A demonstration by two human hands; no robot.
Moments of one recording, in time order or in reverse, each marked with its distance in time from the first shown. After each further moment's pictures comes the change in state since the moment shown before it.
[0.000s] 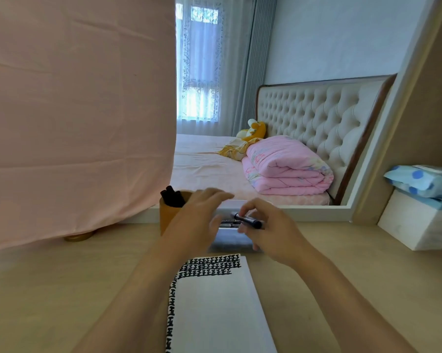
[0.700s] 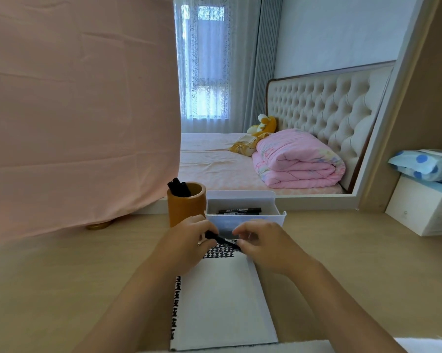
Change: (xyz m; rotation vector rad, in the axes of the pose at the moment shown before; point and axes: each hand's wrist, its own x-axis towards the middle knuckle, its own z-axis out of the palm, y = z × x) left_hand -0.061 -0.009 0.009 0.097 -0.132 -0.087; right_hand -0.034 0.028 0.019 -0.250 -0.117 -0.119
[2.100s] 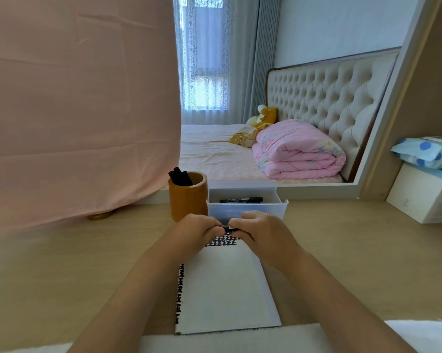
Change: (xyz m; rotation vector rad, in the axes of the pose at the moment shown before) left_hand 0.007 -0.002 0.006 -0.039 -0.166 -0.002; right_hand 0.006 0.007 0.023 -0.345 0.146 -0.375
